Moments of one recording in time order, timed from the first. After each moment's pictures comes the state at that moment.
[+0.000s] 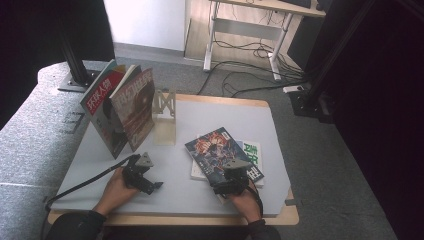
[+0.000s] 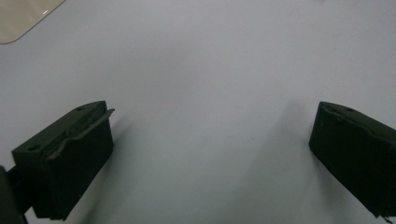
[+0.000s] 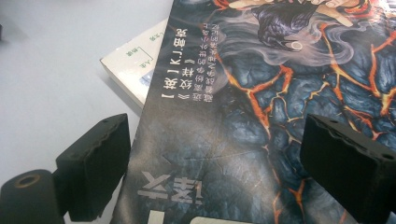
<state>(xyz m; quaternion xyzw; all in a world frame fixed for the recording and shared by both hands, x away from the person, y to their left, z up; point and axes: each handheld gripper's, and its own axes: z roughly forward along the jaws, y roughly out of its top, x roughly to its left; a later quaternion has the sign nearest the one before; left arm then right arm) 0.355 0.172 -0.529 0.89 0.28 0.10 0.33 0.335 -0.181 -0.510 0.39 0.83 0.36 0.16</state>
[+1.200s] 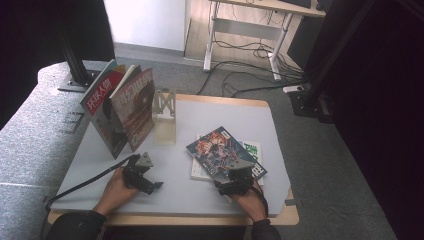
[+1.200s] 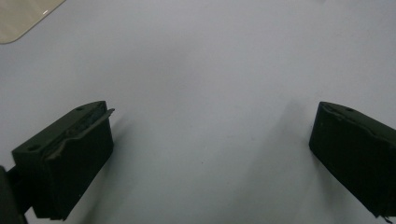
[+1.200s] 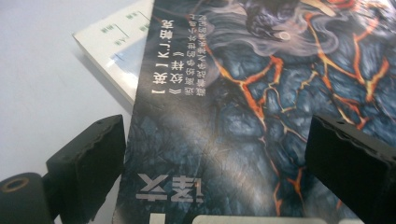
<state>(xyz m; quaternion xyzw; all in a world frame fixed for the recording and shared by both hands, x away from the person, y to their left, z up) 0.355 0.171 -0.529 0.89 0.28 0.10 0.33 0.337 -0.197 -0.511 0.38 0.84 0.34 0.18</state>
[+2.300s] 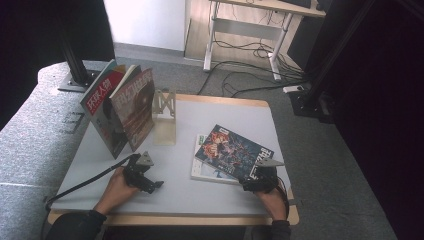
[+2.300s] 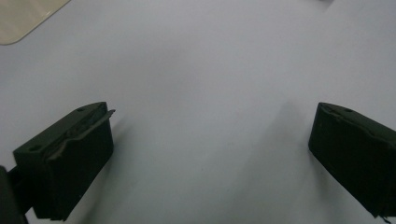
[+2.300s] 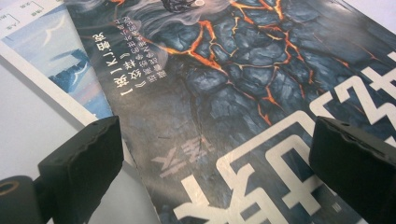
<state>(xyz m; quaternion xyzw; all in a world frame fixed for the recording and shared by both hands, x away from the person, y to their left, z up) 0.359 0.169 -0.526 0.89 0.30 0.09 0.33 0.343 -0.276 -0.511 0.45 0.80 0.35 0.19</state>
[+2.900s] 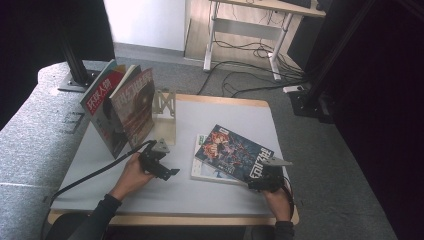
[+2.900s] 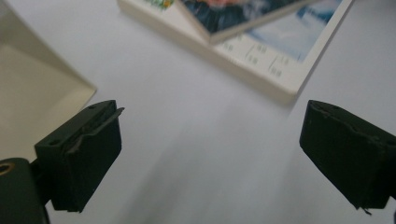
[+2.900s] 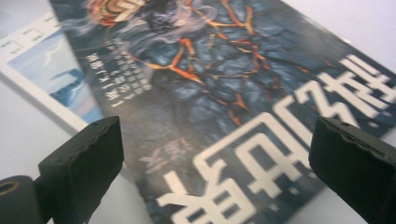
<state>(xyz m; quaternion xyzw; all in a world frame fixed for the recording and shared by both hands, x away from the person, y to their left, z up) 0.389 0.118 -0.482 0.89 0.25 0.09 0.37 0.339 -0.290 -0.498 0.47 0.78 0.36 0.20</state>
